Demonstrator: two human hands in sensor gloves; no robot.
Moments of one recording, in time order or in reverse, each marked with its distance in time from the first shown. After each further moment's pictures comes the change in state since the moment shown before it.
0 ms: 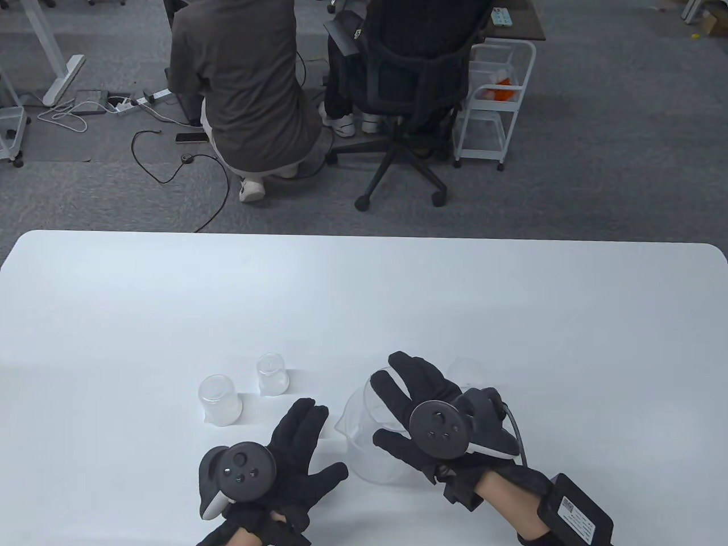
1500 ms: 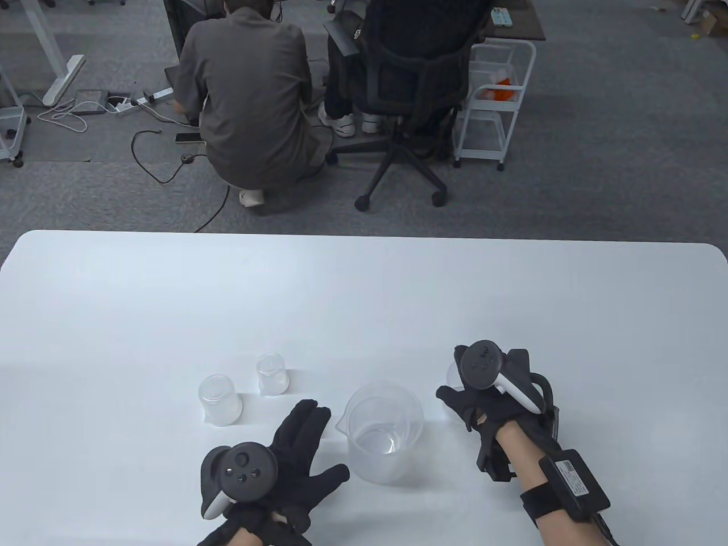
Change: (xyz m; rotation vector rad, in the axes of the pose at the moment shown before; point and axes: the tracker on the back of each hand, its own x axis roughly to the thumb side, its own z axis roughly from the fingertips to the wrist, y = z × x) left_hand -0.001 -0.002 0.000 -0.015 -0.008 -0.001; right_hand -0.137 0.045 -0.010 0.265 0.645 -0.071
